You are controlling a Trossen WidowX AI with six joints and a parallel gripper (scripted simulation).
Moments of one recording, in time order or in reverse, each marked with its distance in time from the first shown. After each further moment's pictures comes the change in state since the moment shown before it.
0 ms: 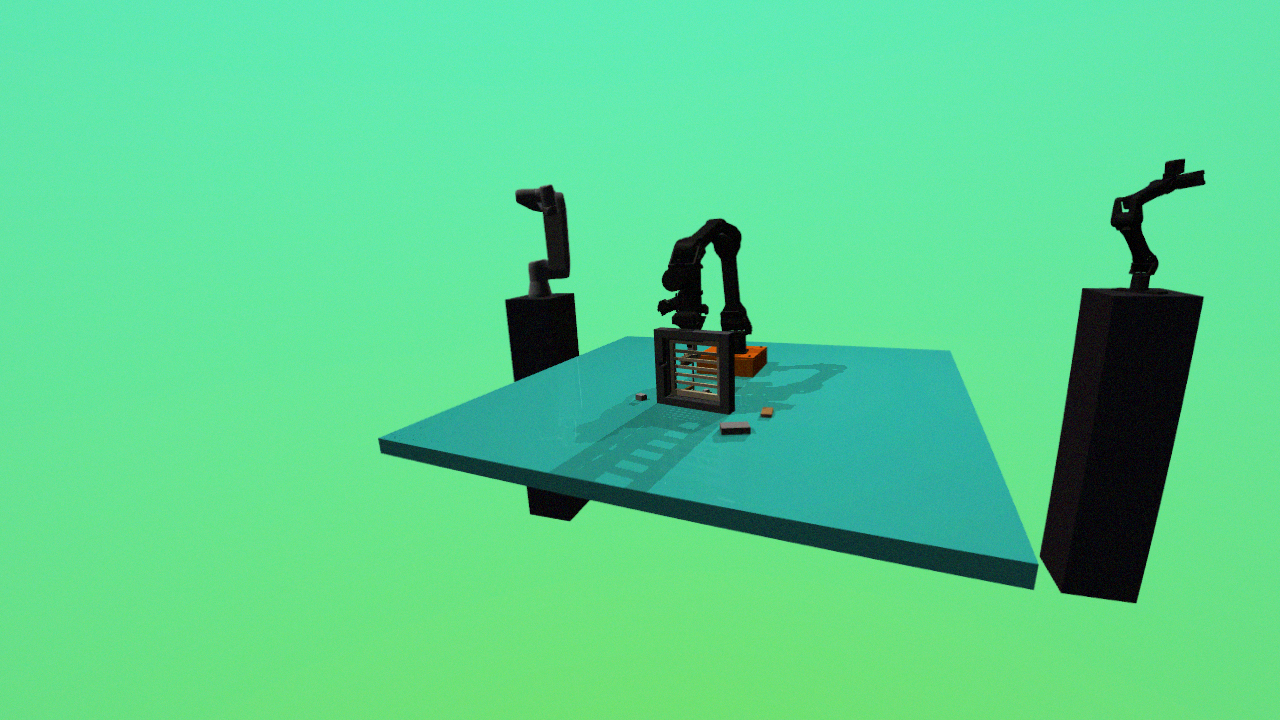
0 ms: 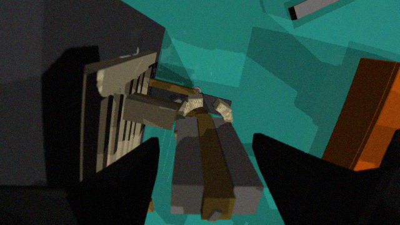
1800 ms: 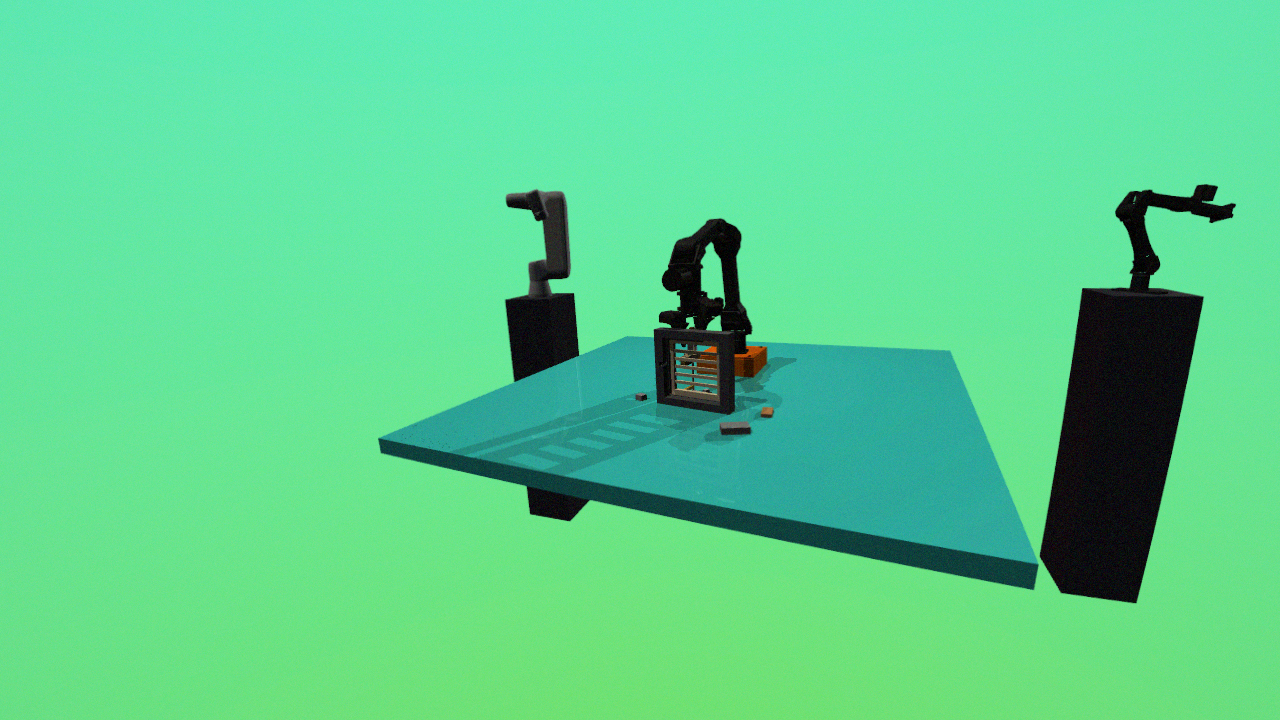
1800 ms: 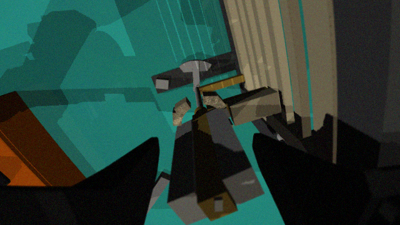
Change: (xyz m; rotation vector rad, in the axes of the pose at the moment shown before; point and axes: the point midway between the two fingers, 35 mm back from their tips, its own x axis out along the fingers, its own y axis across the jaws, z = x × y) arm 0.000 0.000 0.000 -2.575 0.000 0.000
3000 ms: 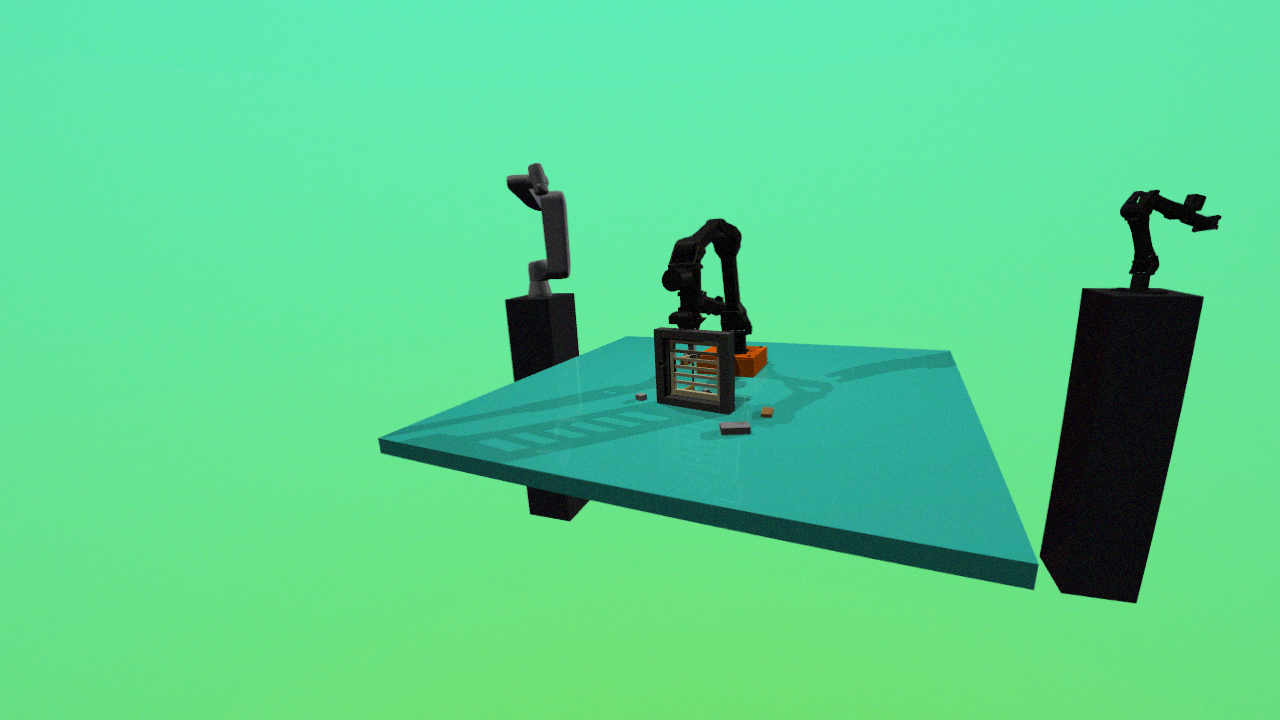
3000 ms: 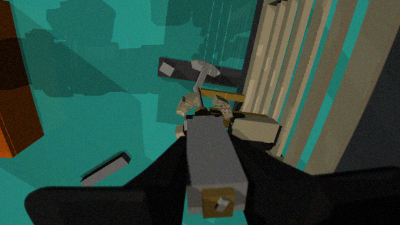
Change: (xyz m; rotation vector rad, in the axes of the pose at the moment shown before) arm 0.000 0.000 0.000 -0.455 0.000 -0.001
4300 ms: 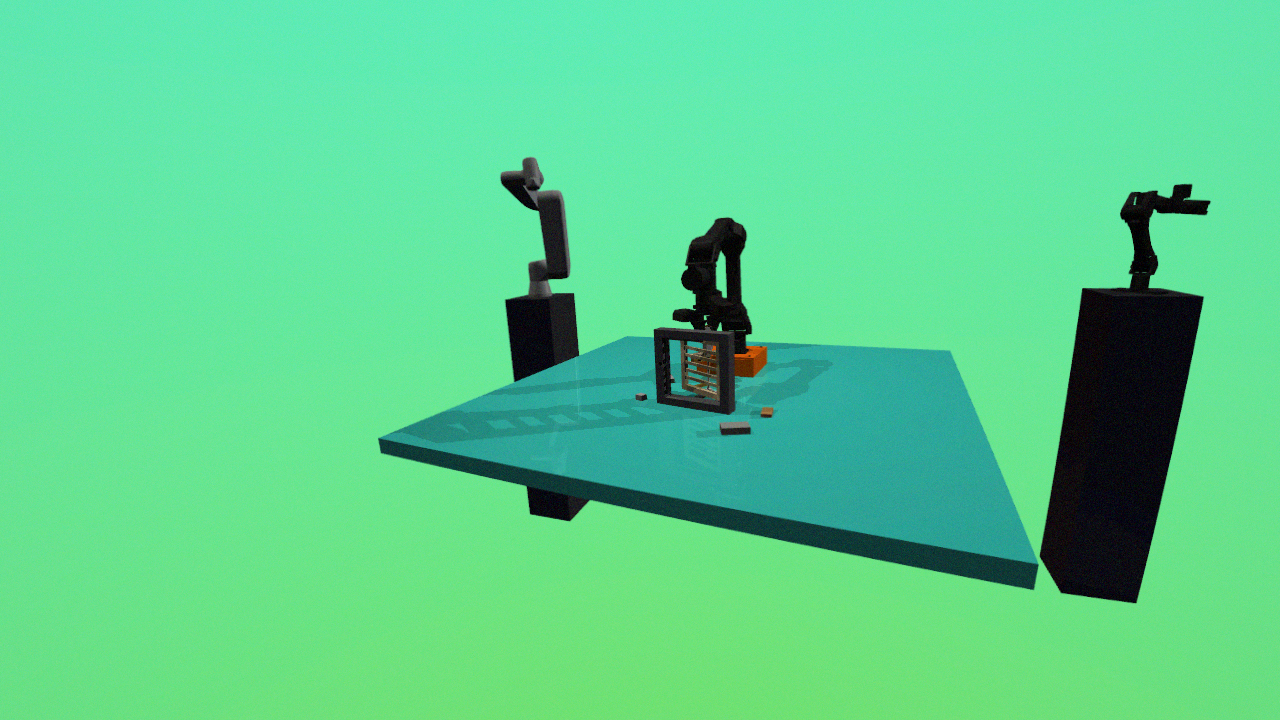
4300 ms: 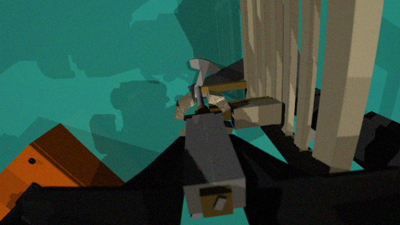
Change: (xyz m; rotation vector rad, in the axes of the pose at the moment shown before) arm 0.000 0.035 0.032 0.645 -0.003 0.018
